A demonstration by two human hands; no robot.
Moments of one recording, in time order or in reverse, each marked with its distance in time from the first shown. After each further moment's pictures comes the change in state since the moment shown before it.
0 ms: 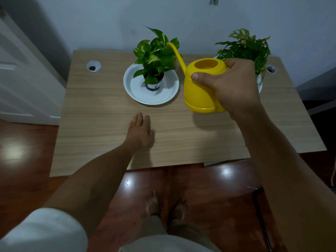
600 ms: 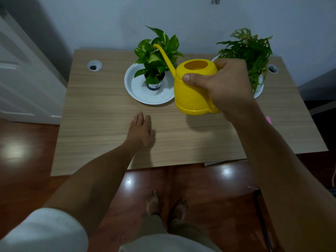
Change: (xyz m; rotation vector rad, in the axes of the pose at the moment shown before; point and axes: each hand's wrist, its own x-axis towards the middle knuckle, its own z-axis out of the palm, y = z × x) left_hand -0.001 0.000 -0.001 -0.006 0.011 0.007; right_hand 0.001 -0.001 0.013 0.060 -0.099 -0.065
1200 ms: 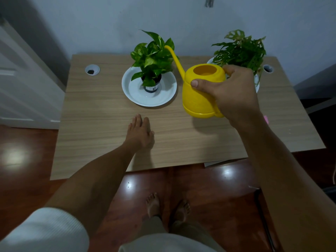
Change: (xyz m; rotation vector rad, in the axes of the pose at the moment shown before) left_hand -0.003 0.008 -0.008 0.017 -0.035 -0.011; right_hand -0.014 0.011 -0.021 -0.058 0.127 0.038
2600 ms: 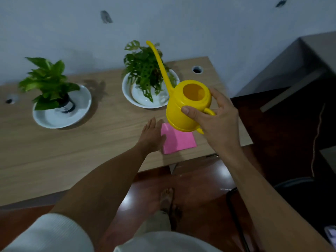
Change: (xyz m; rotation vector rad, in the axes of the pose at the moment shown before) left_hand 0.055 0.404 0.115 0.096 -0.028 0.224; right_hand 0.058 0.252 -0.284 0.467 0.041 -0.050
